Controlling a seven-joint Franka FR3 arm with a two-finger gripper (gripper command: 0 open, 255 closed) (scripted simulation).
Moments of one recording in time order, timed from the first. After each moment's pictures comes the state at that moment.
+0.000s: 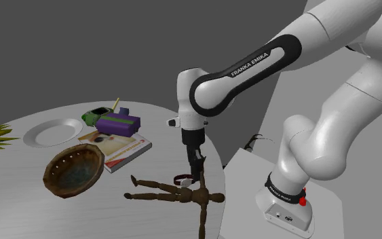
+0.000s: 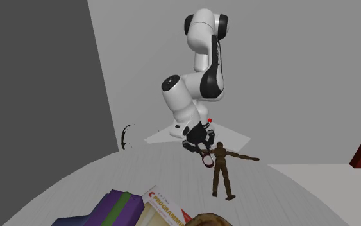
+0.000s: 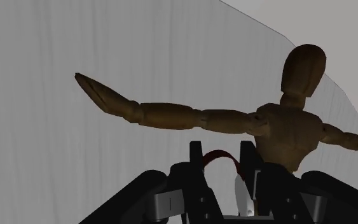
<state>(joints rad) 0.46 -0.35 0.04 -2.65 0.44 2.07 -0.61</state>
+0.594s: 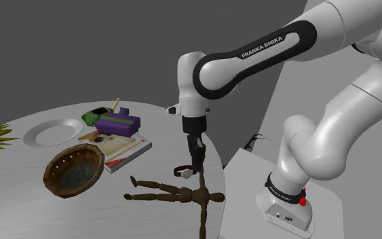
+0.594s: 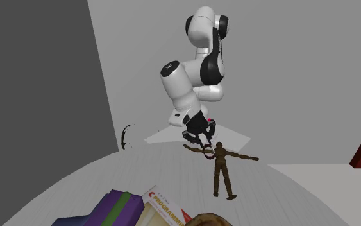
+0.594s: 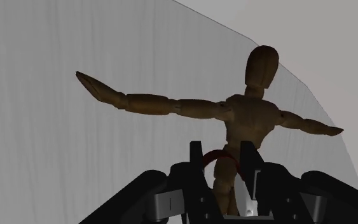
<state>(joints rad) 0.46 -0.42 0.03 -2.59 0.41 1.94 -0.56</state>
